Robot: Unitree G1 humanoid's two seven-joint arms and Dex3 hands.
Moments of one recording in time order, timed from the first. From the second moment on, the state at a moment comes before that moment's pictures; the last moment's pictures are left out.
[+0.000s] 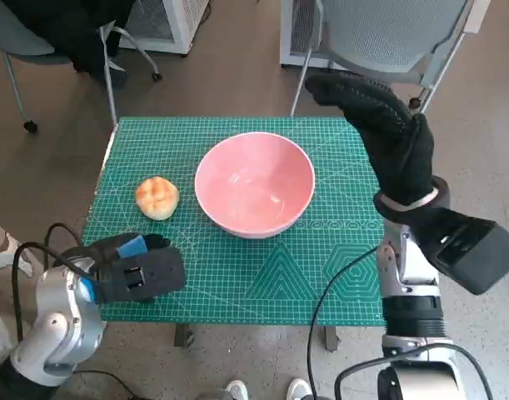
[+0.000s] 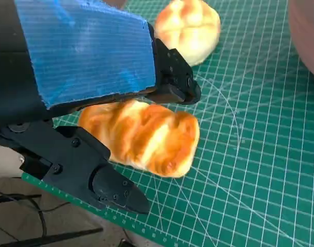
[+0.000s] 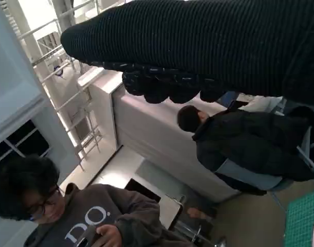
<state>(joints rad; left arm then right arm) -0.32 0.81 -0.40 -0.27 0.63 0.79 -0.75 -0.77 -0.12 -0.10 0.49 0.33 -0.67 0.59</state>
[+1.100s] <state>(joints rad) -0.36 0.71 -0.40 -0.04 0.69 0.68 -0.58 -0.77 -0.14 -0.11 0.46 0.33 -0.65 0.60</state>
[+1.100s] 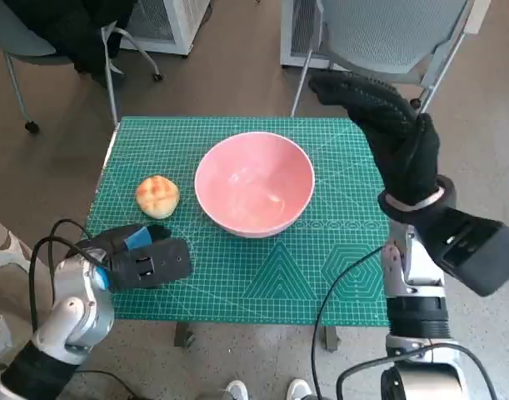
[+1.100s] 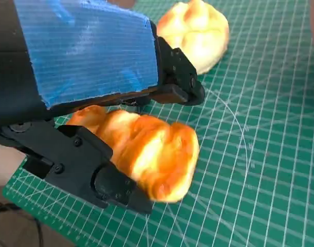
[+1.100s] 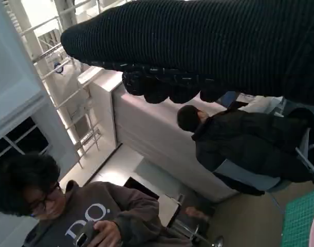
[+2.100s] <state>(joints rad) -0.28 0.71 -0.34 -0.05 0.74 0.52 -0.50 -0.76 -0.15 -0.11 0.44 0.33 -0.64 0.60</state>
